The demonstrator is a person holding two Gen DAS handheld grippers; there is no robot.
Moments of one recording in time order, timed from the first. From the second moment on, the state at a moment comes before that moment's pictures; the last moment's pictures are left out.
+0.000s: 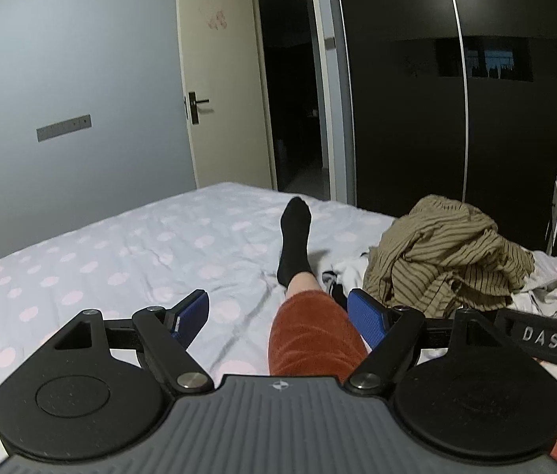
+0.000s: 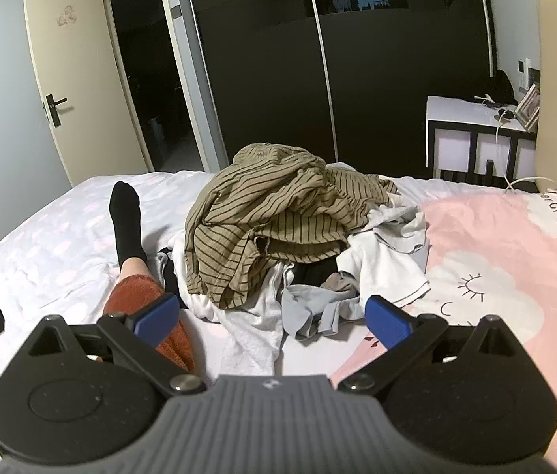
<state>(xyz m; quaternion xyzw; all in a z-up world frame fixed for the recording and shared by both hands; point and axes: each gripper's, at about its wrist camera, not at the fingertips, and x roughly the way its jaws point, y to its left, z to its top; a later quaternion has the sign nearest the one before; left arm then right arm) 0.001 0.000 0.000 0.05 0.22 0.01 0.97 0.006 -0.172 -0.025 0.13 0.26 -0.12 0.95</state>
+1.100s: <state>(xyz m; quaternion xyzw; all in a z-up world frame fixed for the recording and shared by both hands) -0.014 -0.007 -0.004 0.04 0.18 0.00 0.98 0.001 -0.167 -0.027 0.14 0.26 -0.09 0.95</state>
